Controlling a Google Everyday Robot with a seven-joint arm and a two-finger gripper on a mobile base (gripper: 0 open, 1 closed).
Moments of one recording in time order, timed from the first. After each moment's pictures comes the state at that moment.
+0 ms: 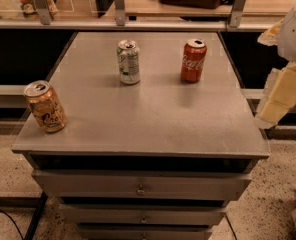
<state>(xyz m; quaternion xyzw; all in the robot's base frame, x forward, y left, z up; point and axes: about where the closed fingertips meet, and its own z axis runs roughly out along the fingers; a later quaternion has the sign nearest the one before) 0.452 -0.209 0.978 -0.59 0.78 -0.03 0.19</state>
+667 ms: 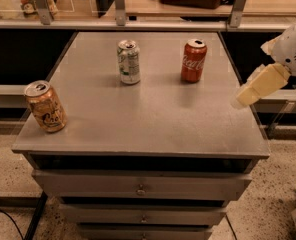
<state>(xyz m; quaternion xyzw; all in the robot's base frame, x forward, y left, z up) 0.517 -0.227 0.940 -0.46 0.83 0.06 0.30</state>
